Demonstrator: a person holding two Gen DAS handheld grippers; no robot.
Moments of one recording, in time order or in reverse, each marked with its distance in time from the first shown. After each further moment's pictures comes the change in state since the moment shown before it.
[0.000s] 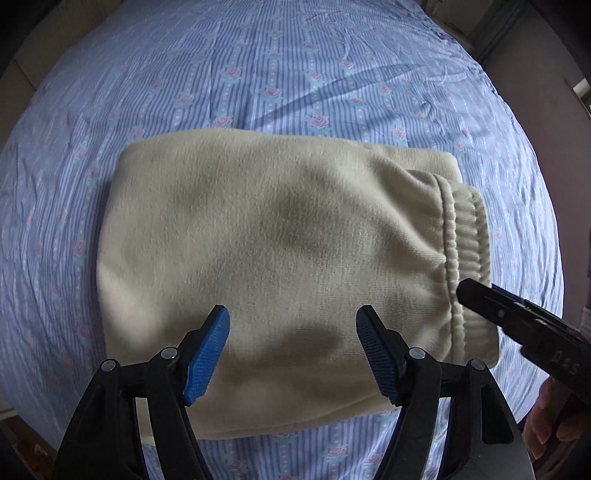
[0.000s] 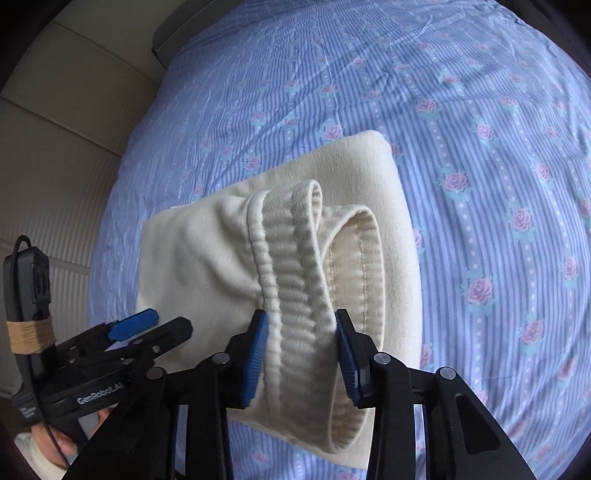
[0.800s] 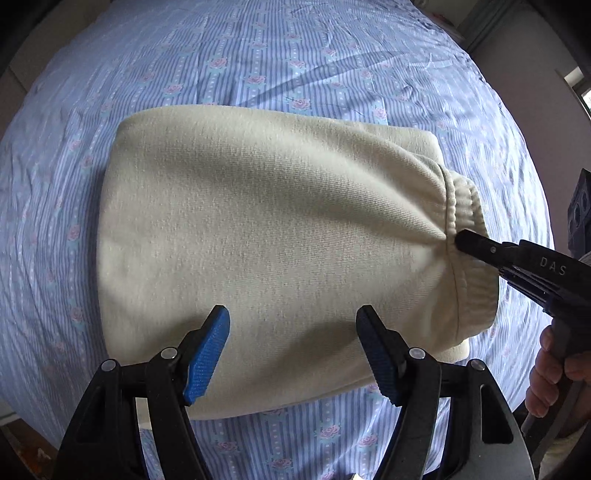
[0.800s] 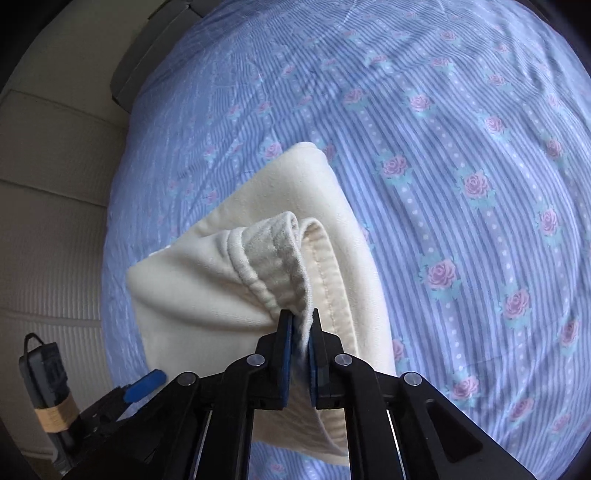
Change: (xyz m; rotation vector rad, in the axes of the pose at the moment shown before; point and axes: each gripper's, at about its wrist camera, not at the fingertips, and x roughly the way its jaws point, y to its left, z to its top) left arm -0.008 -0.013 -0.020 0.029 0.022 -0.023; right arm -0.005 -0.043 0.002 0.219 -0.032 0.000
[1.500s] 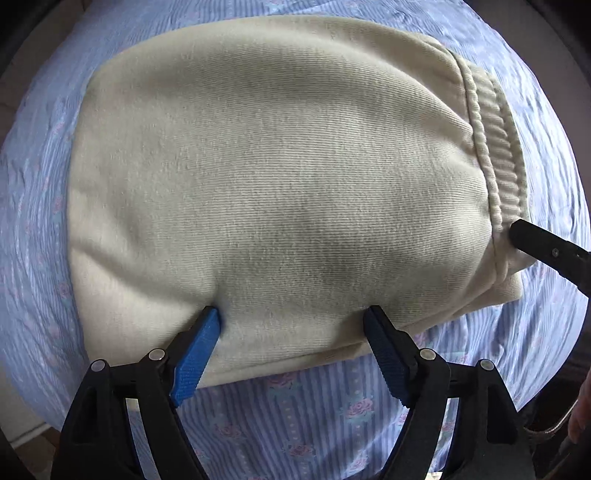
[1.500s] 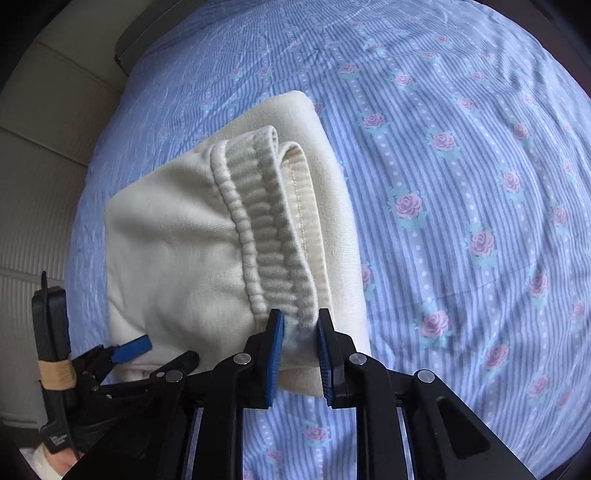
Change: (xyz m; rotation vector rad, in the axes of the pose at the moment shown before) left arm 0.044 -0.022 -0.040 0.113 0.111 0.123; right arm -0.014 -0.007 -0.053 -0.129 0.029 -0.137
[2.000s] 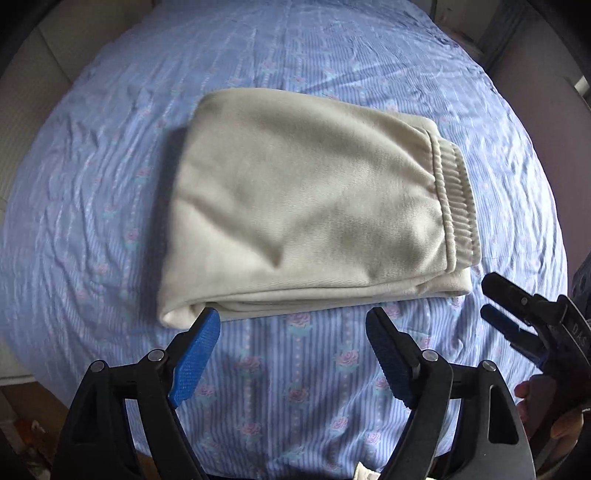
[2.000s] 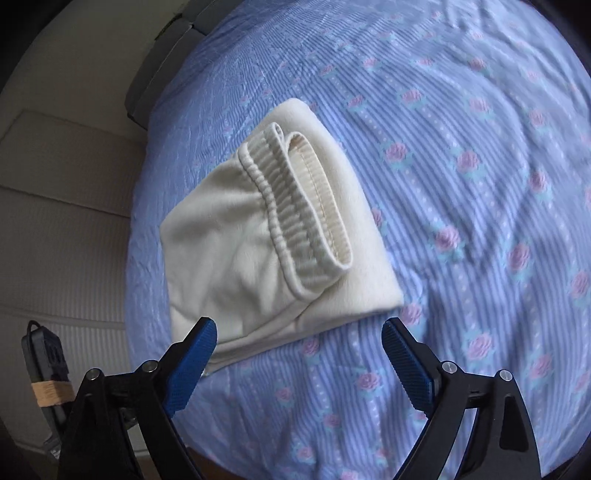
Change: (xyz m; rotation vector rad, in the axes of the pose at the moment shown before) left arm -0.095 0.025 -0.066 -0.202 -0.188 0.006; right arm -0.026 -0.030 -0.064 0.234 -0.078 0.282
